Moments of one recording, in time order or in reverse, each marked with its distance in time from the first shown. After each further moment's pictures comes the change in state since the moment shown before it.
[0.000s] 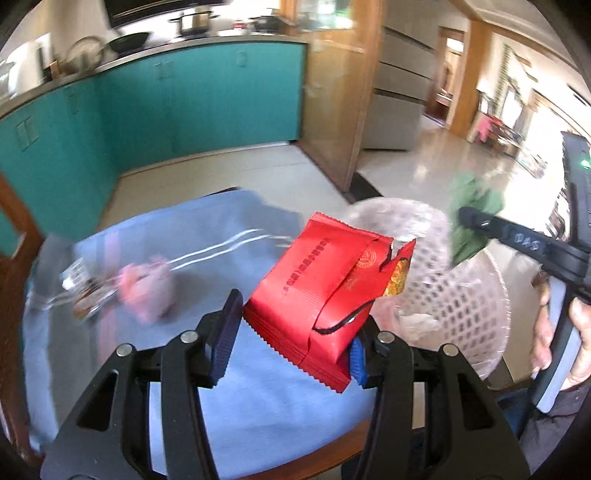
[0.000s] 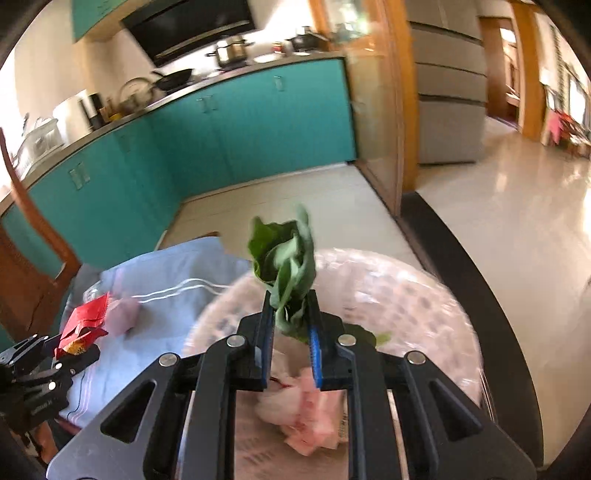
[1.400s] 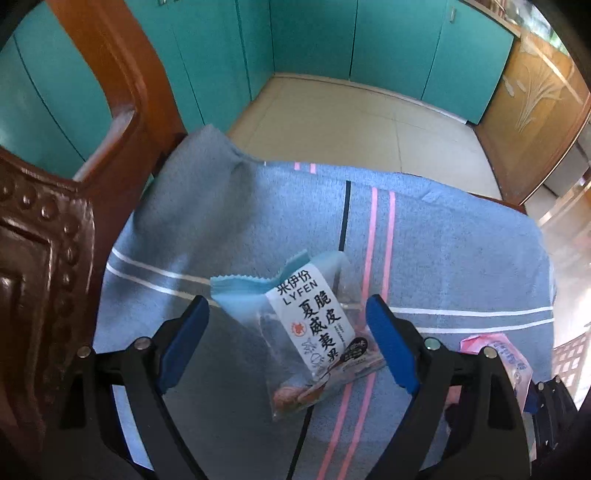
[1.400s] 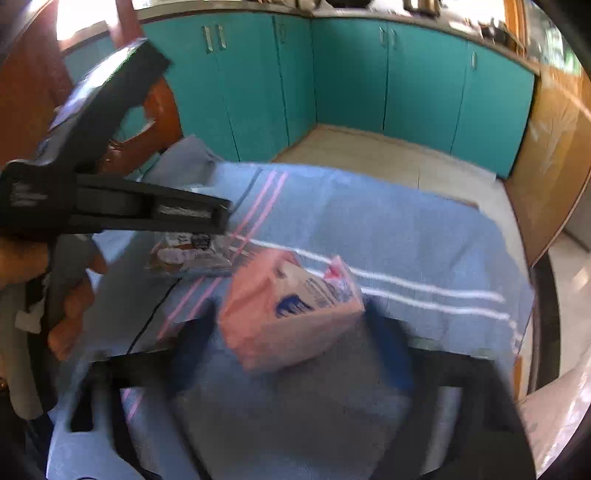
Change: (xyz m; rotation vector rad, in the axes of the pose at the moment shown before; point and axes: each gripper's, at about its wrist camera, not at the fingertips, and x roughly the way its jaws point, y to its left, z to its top) left arm 0.119 0.292 0.002 -0.484 0.291 0.414; right arm 0.175 0.277 -0.056 -0.469 0.242 0.312
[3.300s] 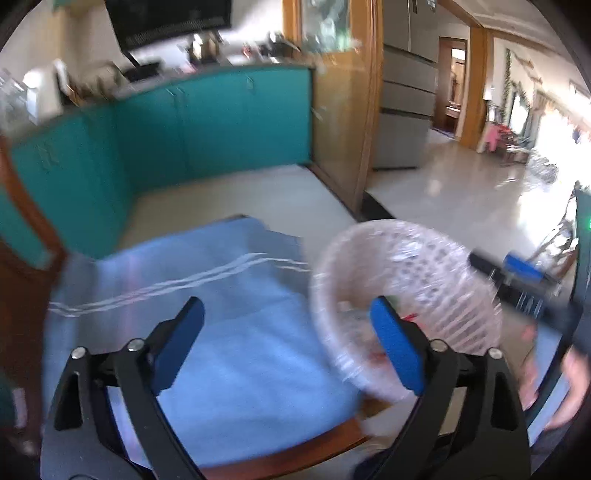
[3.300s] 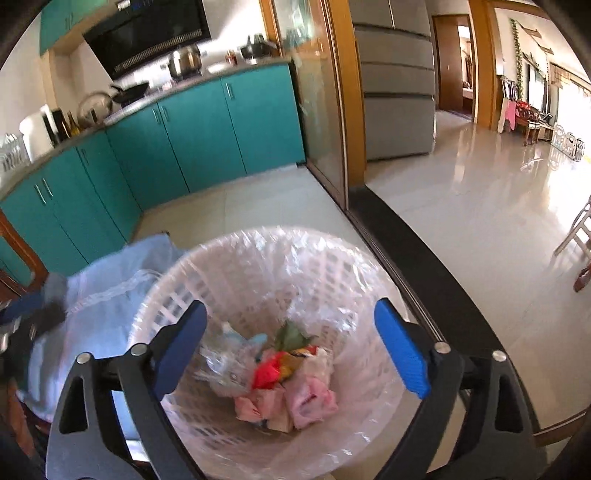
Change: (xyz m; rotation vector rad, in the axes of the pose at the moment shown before) left arm -0.240 -0.165 -0.197 0.445 -0.446 -0.285; right arm -0.275 -0.193 -0.172 0.548 -0.292 -0.457
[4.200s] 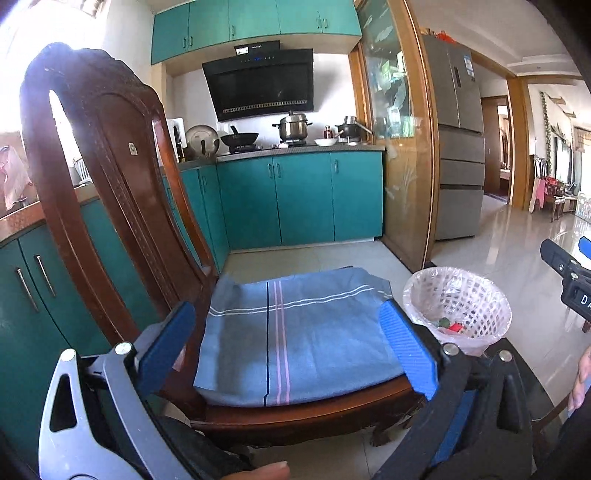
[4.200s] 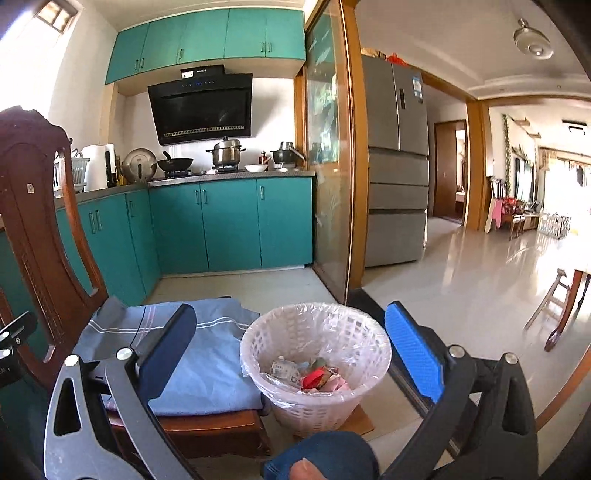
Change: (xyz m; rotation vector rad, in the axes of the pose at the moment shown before) left arm -0.218 0.093 -0.079 -0.107 -0.288 0.223; right arm -0.233 0.118 -0.071 -0.152 -0.403 -0.057
